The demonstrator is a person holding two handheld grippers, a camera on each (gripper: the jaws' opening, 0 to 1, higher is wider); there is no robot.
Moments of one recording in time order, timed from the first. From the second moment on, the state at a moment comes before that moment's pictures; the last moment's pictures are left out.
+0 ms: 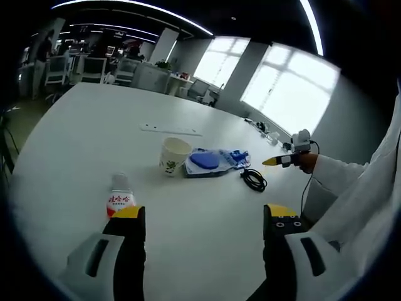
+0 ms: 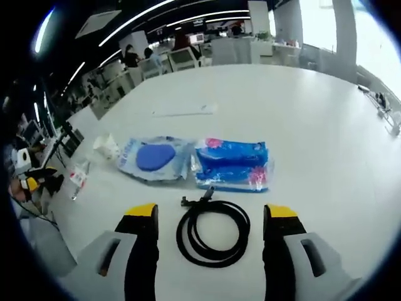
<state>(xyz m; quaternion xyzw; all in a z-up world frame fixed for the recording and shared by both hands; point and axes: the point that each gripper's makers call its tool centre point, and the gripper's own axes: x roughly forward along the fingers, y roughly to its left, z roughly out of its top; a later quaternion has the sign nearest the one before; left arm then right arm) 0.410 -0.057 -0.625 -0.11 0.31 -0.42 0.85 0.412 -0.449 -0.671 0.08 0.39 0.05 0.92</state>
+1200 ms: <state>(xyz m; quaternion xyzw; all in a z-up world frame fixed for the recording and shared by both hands) 0.406 -0.015 -0.599 -0.12 0.28 -0.39 0.87 0.480 -0.275 -0.572 0.15 0.27 0.22 0.92</state>
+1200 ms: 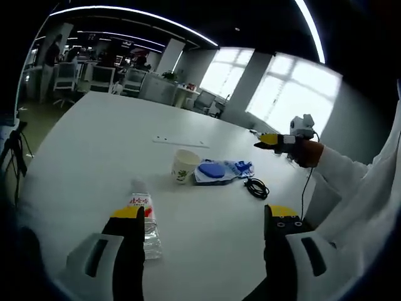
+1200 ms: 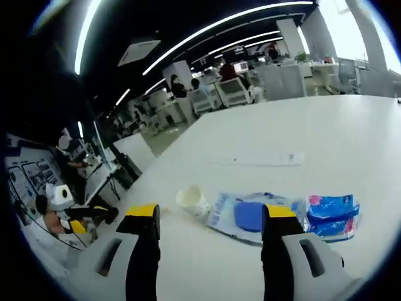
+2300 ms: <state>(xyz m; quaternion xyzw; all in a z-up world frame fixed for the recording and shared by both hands) 0.407 0.035 -0.607 -0.14 0.28 -0.35 0.88 0.489 -0.068 -0.588 0.23 0.30 0.38 0.84</state>
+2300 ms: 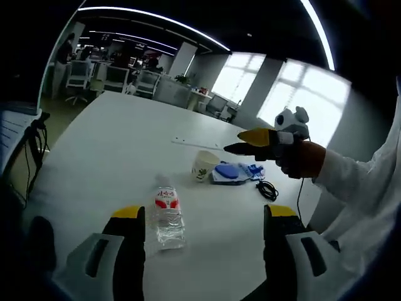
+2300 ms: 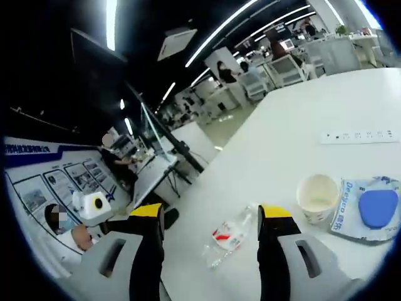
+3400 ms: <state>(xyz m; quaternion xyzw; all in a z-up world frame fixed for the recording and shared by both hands) 0.430 0.045 -0.650 -0.15 0.31 -0.34 0.87 0.535 -0.038 -0.699 0.37 0.35 0.27 0.81</state>
